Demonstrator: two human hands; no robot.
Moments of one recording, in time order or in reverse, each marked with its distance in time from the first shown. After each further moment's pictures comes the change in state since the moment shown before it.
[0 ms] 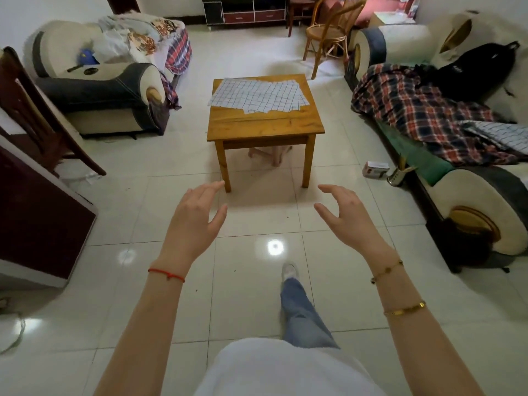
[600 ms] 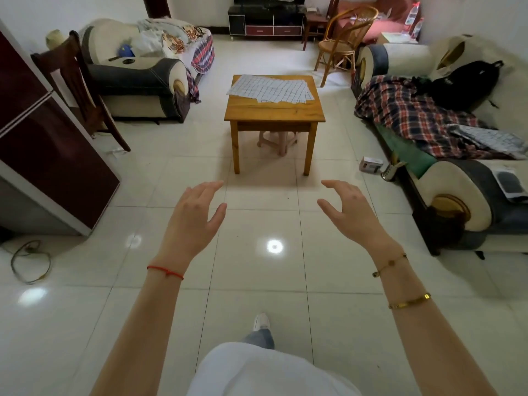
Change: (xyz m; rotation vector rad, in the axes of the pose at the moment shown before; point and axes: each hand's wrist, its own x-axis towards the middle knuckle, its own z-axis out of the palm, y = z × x) left_hand -0.282 0.077 -0.054 -0.007 0.101 0.004; right_hand -0.264 -0.034 -0.045 -0.039 0.001 -0.122
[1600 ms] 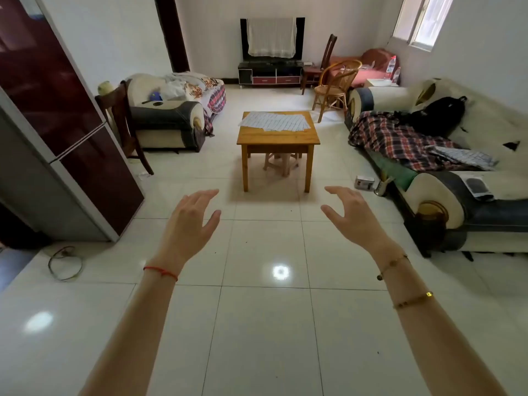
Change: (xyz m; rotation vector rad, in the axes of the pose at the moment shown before) left_hand -0.210 0.056 -0.113 0.034 0.088 0.092; right_hand -0.229 -0.087 -0.065 0.019 0.092 -0.086
